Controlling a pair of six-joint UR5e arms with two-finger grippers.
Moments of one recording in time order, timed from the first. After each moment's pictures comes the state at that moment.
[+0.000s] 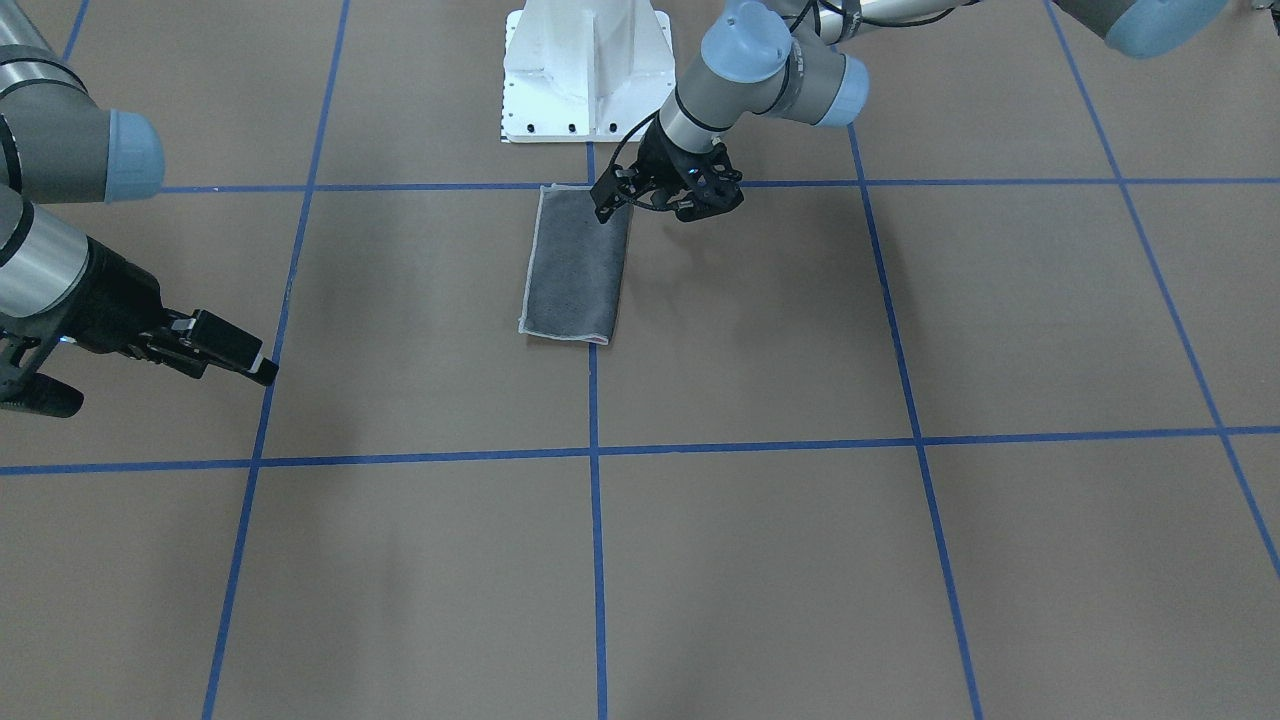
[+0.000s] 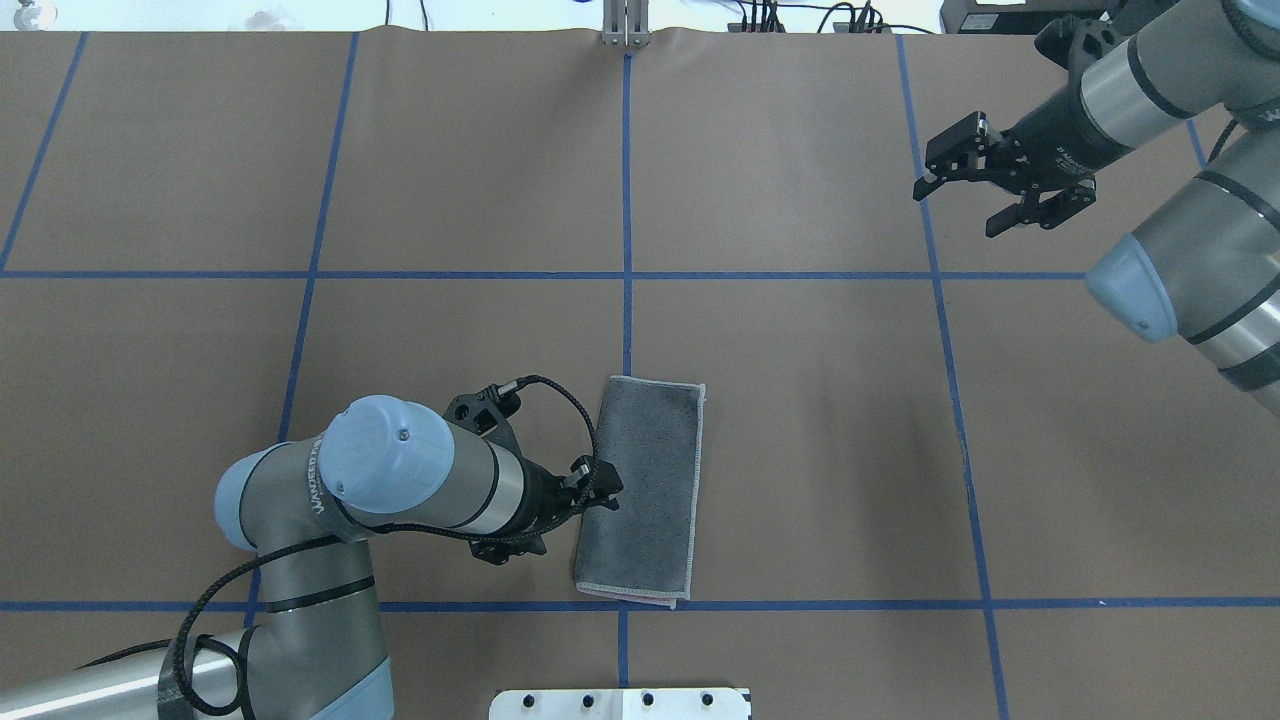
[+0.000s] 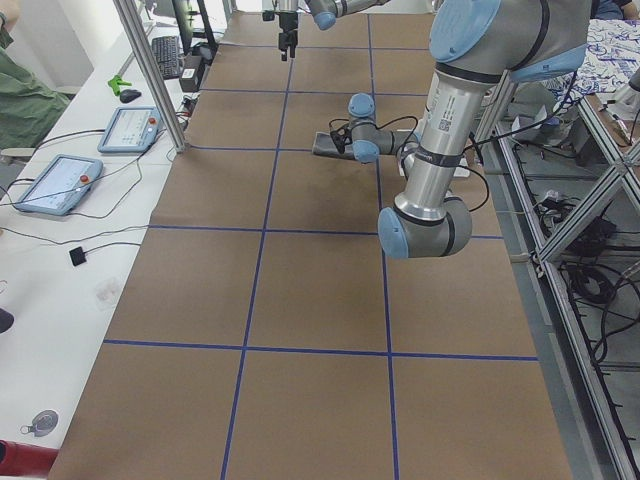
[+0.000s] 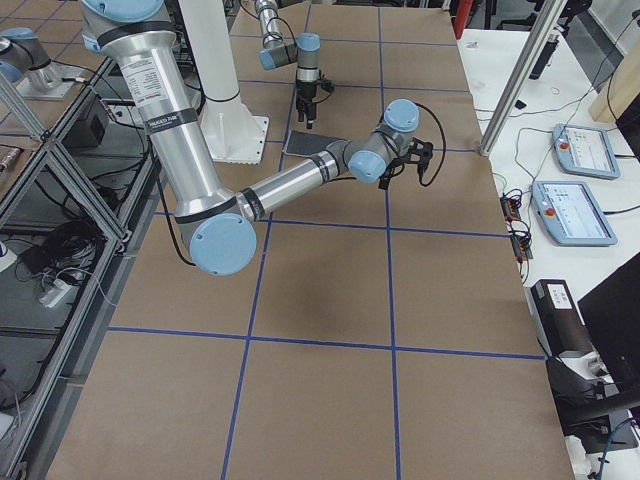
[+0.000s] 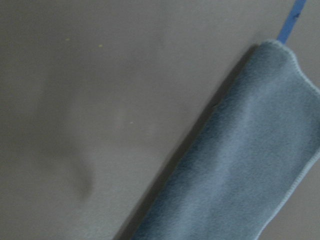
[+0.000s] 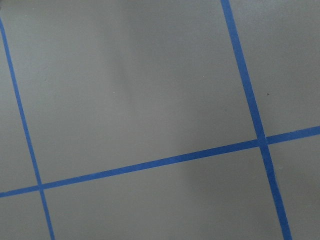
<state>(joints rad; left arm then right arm) -0.32 -2.05 -1.74 -2.08 -1.89 -1.90 1.06 -1.21 1.67 -1.18 2.42 1.21</state>
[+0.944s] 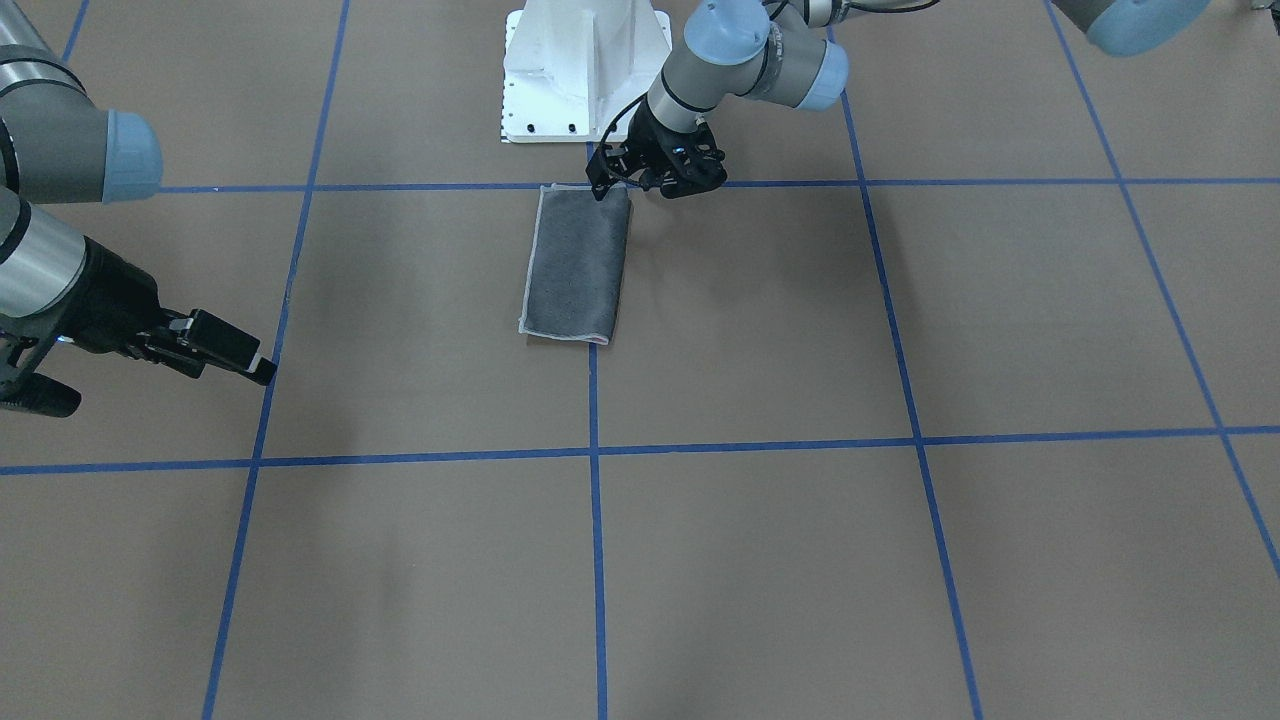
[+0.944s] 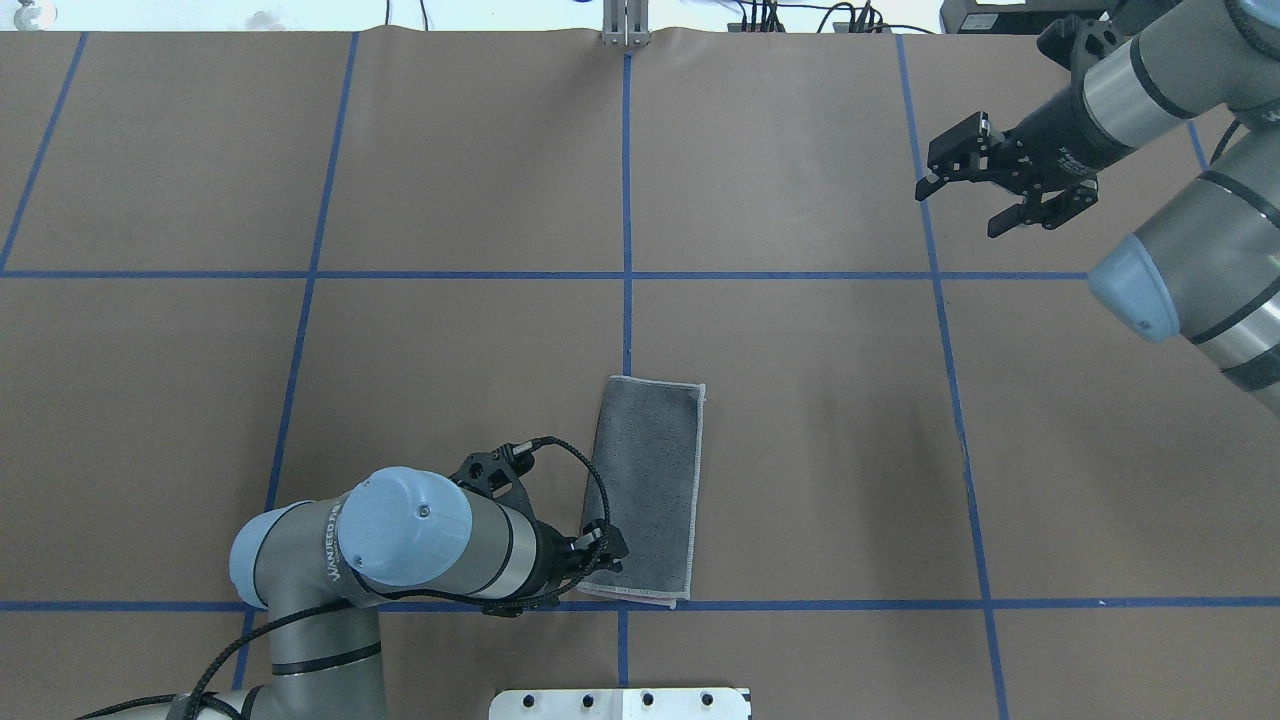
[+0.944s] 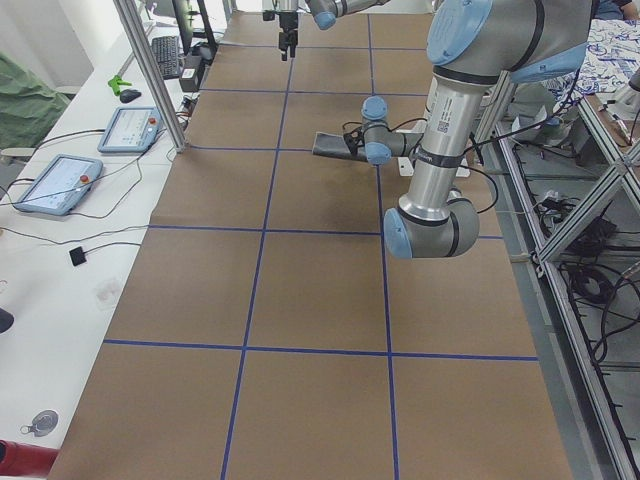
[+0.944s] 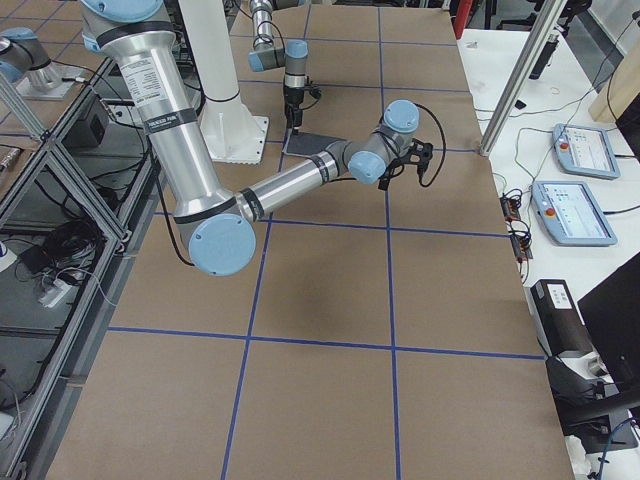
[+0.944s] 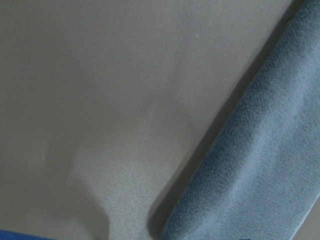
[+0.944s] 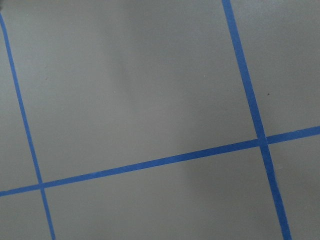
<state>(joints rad) -0.24 -2.05 -1.73 -2.08 -1.84 -1.90 1.06 -1.22 1.67 -1.18 2.42 1.21</state>
